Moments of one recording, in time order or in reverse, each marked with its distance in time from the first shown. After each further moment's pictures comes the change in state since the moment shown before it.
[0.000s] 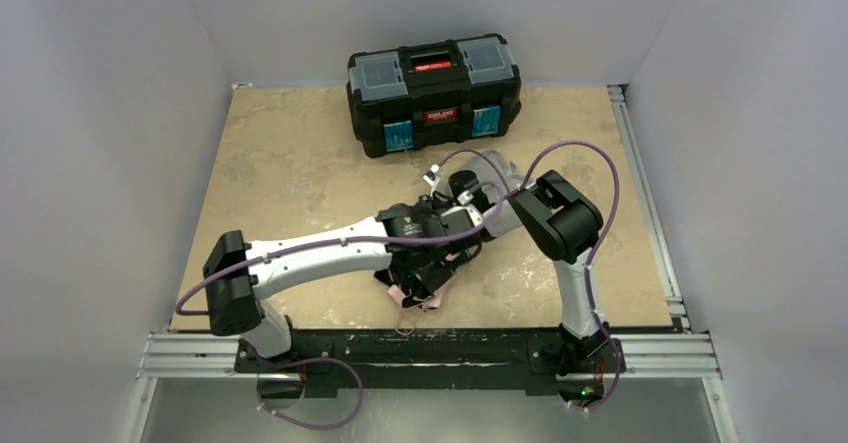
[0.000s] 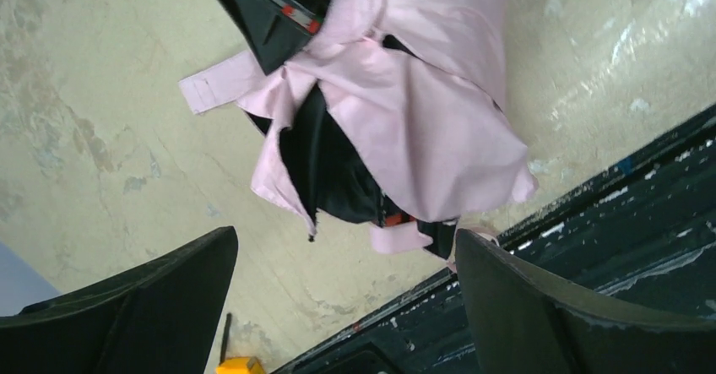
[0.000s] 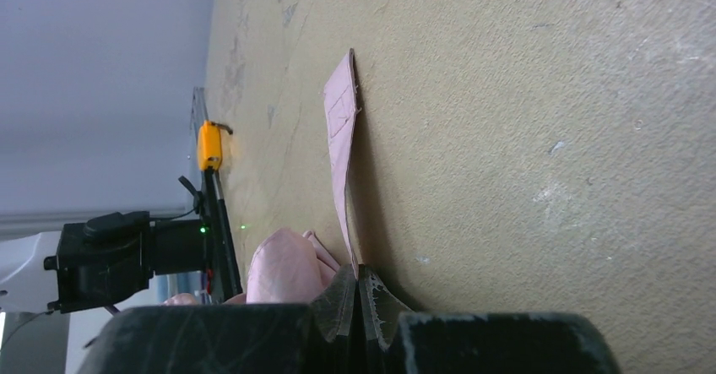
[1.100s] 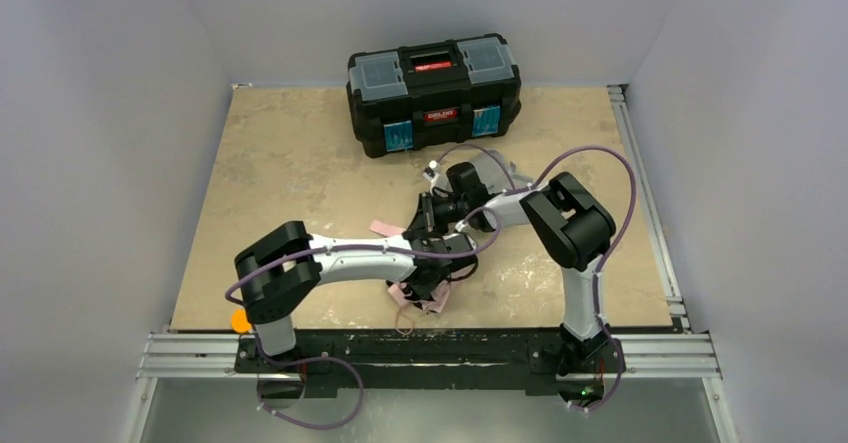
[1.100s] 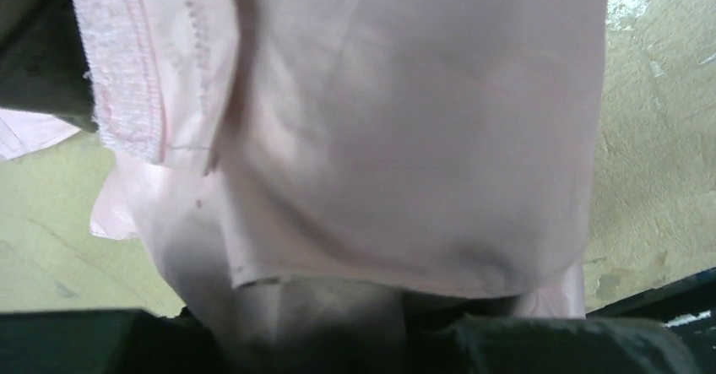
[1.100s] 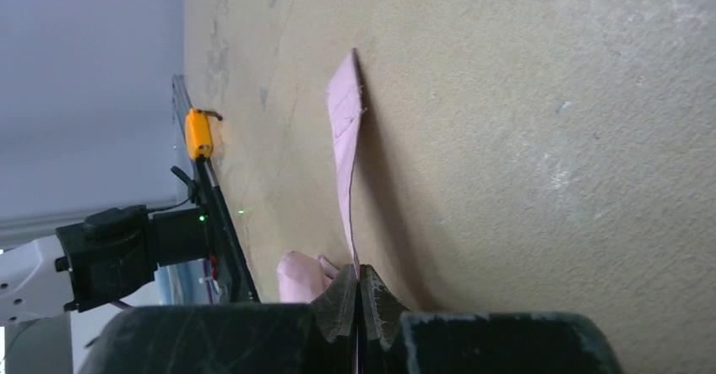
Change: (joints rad) left arm 0.096 0.132 -0.328 0.418 0.186 -0.006; right arm 0.002 -0.074 0.048 -0.245 0.015 -0.058
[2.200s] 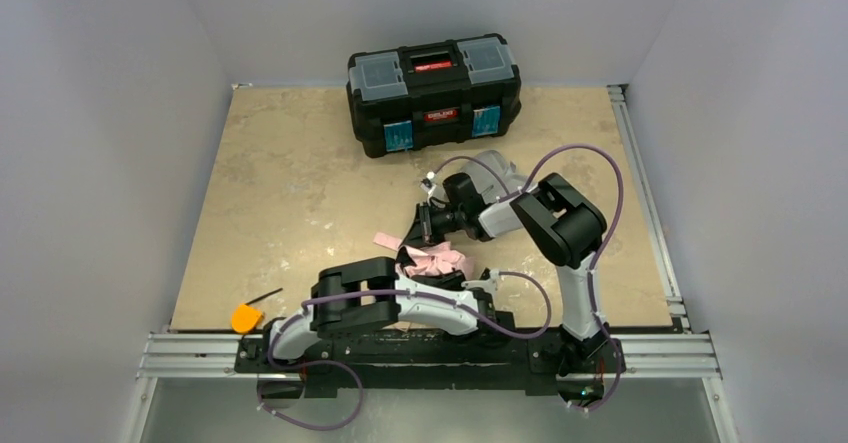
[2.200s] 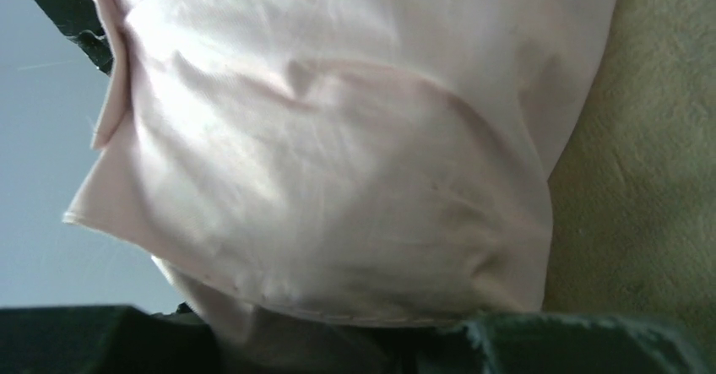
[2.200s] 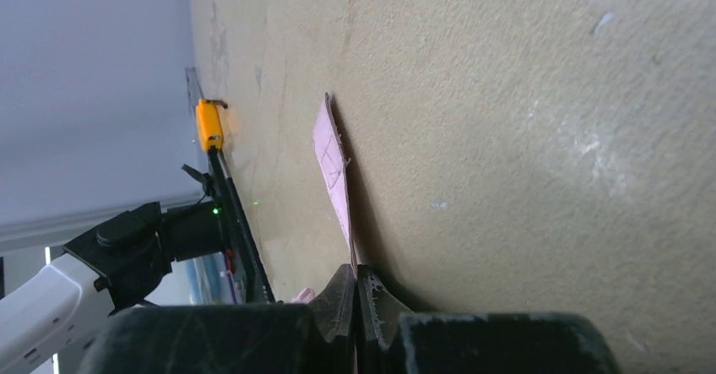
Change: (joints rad) left arm -0.327 0.397 0.303 -0.442 -0.645 -0.234; right arm 0.032 0.037 -0.005 -0.011 -0.009 0.083
